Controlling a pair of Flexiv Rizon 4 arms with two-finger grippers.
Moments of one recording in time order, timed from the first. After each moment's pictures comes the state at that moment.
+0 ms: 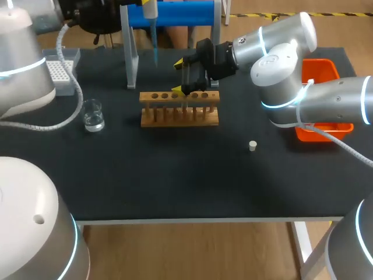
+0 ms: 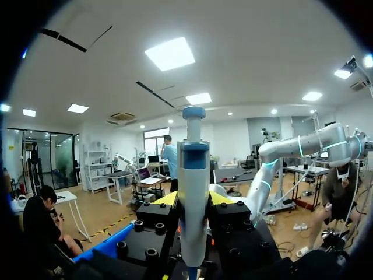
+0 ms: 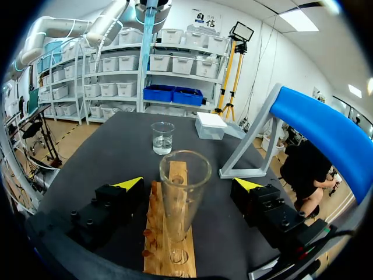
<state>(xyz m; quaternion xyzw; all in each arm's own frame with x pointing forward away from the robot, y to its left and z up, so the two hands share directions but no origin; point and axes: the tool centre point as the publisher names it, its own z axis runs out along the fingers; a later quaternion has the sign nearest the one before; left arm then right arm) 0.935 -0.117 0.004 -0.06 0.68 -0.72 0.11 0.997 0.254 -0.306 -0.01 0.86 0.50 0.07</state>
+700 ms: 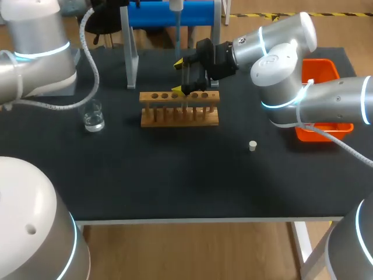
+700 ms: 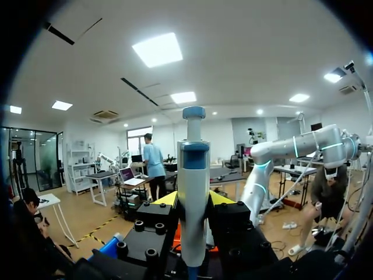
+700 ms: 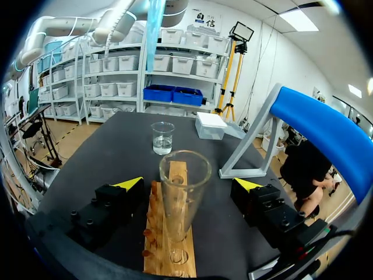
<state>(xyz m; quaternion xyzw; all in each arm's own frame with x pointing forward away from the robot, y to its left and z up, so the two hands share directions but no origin) 0.953 -0.174 0.010 -0.02 0.69 -0.72 0.06 0.997 0.254 -0.306 -0.01 0.86 0.50 0.07</state>
